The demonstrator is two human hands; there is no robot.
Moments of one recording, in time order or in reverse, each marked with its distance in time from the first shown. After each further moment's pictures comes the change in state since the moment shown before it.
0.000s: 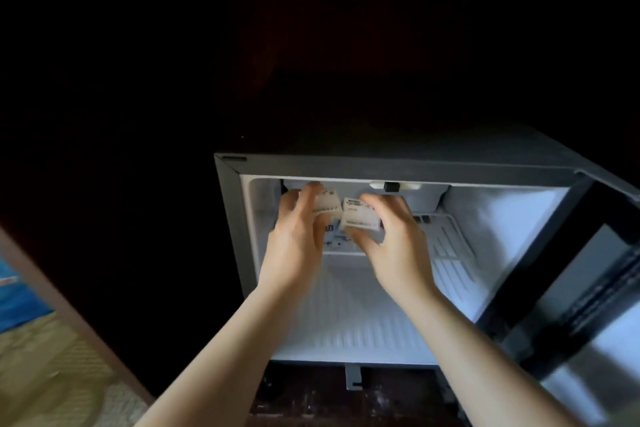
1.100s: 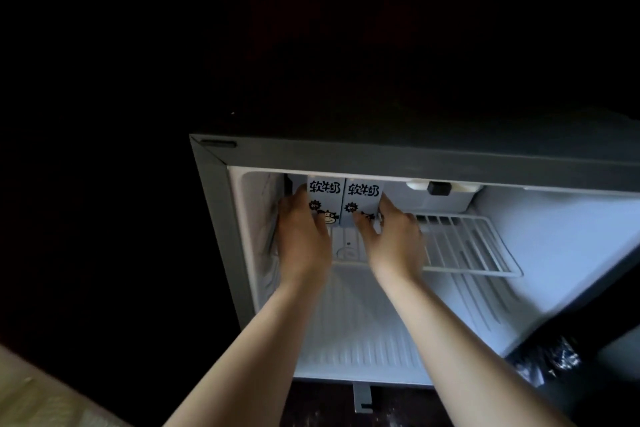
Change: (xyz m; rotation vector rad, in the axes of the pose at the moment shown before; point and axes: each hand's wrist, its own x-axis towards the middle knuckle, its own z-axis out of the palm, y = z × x) left_hand 0.053 -0.062 0.074 -0.075 0.185 -0.296; right_hand 0.030 0.057 0.088 -0.187 0.019 0.287
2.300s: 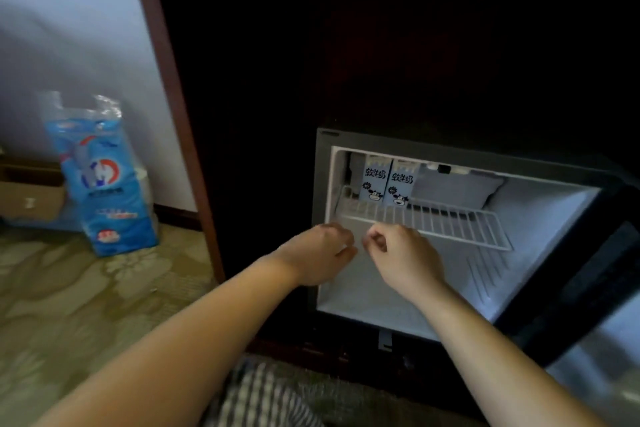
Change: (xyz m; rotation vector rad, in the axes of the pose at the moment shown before) left_hand -0.109 0.031 -0.170 0.581 -0.681 0.335; right_hand -0.122 -0.095 -0.130 -0.148 -0.475 -0.220
